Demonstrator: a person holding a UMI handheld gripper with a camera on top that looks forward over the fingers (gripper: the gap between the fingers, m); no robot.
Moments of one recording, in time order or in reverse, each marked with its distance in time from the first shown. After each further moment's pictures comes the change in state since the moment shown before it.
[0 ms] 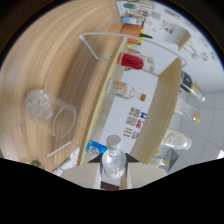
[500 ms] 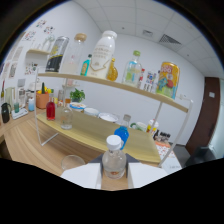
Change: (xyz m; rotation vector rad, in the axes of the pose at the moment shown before) arm -0.046 0.013 -0.010 0.130 -0.287 1.613
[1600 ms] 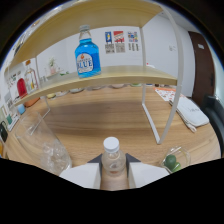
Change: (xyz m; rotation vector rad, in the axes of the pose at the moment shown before) arm -0.004 0.176 0.061 -0.298 -0.027 0.358
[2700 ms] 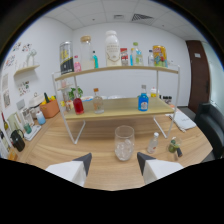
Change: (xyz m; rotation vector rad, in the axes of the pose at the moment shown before) arm -0.167 -0.034 -0.186 0.138 0.025 0.008
